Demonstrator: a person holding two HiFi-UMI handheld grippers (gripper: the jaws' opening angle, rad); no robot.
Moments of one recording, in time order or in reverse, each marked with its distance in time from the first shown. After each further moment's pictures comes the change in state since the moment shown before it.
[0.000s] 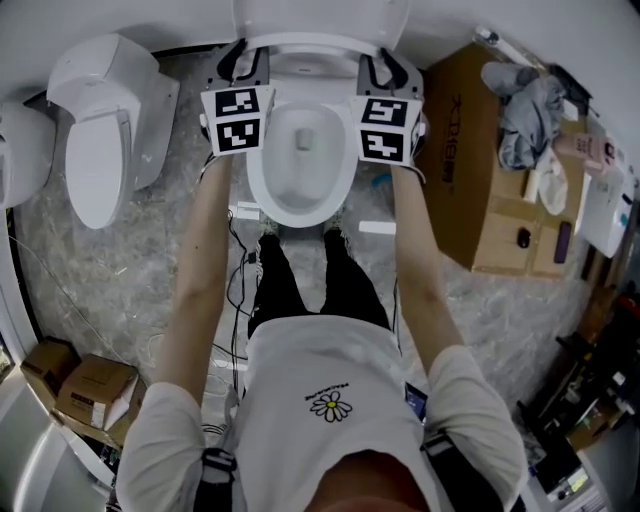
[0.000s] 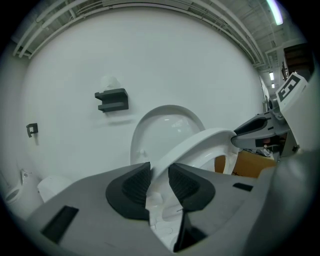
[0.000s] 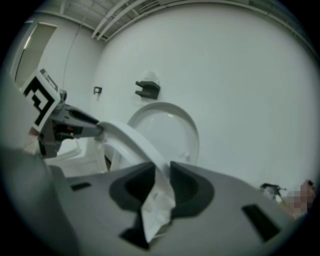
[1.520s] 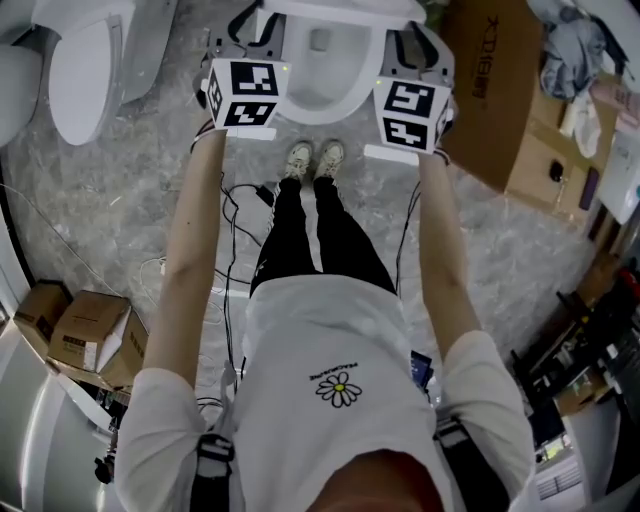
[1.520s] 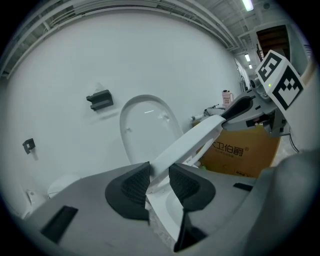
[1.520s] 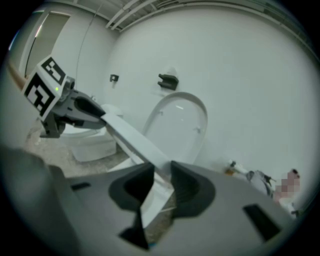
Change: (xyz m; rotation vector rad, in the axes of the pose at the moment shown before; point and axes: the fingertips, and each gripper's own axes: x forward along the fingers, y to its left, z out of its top) left arm -0.134 -0.052 -0.125 0.216 0.076 -0.093; right arm -0.122 0.086 -0.116 -0.107 0.090 0.033
